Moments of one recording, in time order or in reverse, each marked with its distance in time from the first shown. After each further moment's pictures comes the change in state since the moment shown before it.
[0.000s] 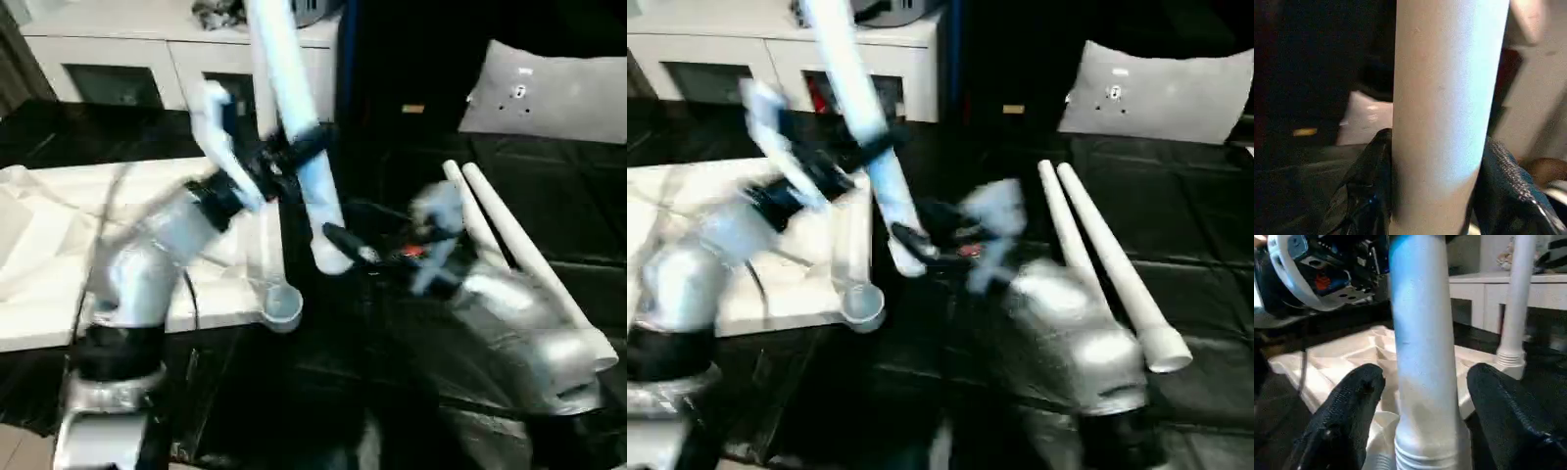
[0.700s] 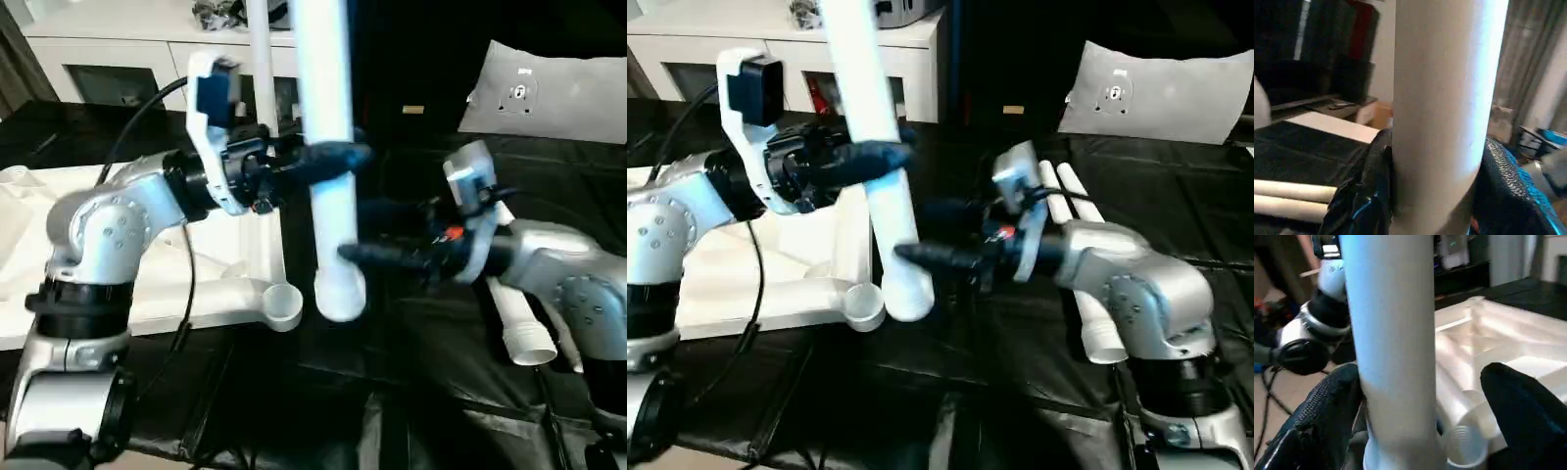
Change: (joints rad) left arm -0.138 0.176 -0.087 0.083 -0.139 0.153 -0.549; right arm -0.206 -0.234 0.017 0.042 0.247 0.312 0.324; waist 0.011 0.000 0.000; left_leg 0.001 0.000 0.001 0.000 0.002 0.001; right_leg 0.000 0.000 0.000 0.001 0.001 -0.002
